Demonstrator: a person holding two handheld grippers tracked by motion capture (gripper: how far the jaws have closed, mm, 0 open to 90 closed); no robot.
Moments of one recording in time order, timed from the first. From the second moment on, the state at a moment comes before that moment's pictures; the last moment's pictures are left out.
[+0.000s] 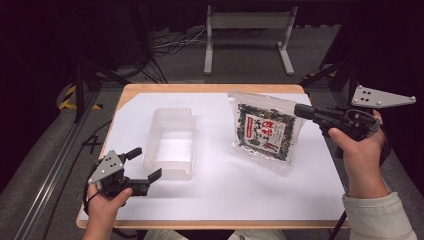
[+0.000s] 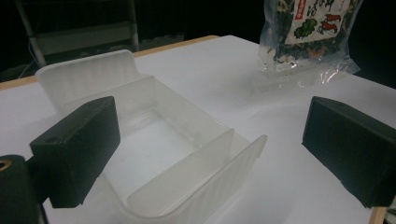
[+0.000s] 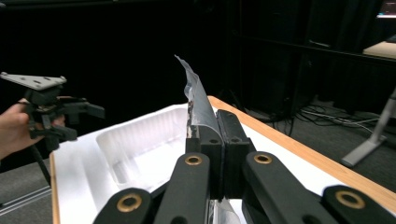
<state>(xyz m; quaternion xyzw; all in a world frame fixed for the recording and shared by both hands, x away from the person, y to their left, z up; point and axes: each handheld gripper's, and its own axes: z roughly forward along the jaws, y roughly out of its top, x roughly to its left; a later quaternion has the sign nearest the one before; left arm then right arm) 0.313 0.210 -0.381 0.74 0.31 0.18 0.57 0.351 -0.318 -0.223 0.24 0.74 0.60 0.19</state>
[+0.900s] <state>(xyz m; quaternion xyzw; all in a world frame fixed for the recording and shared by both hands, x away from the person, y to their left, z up) 0.348 0.117 -0.344 0.75 0.24 0.13 0.61 0.346 -0.284 -0.210 0.19 0.75 0.62 0.16</state>
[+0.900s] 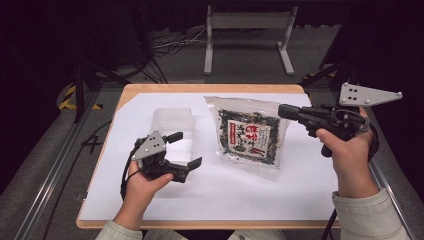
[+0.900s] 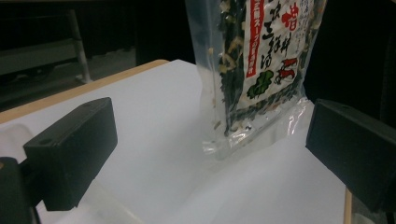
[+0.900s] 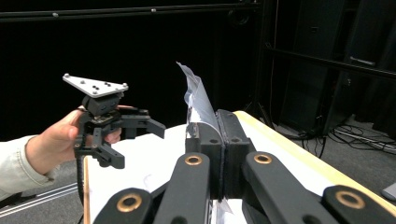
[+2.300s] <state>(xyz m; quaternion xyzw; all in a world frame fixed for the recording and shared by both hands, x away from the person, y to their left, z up) 0.365 0.054 -0.327 0.72 0.18 0.09 0.67 0.337 -0.269 -0.218 0.12 0.74 0.64 0.13</state>
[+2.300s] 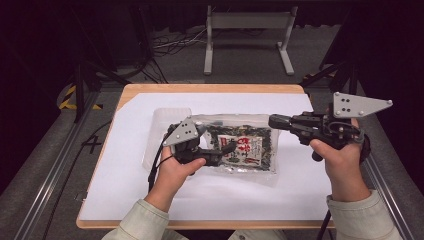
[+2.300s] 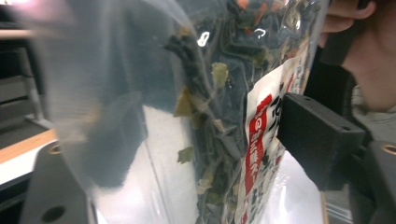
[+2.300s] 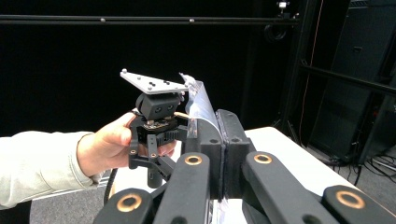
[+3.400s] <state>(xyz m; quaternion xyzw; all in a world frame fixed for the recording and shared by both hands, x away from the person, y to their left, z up) 0.352 0.054 -0.317 0.72 0.11 0.05 0.68 0.344 -0.283 -0.228 0.13 0.73 0.65 0.18</state>
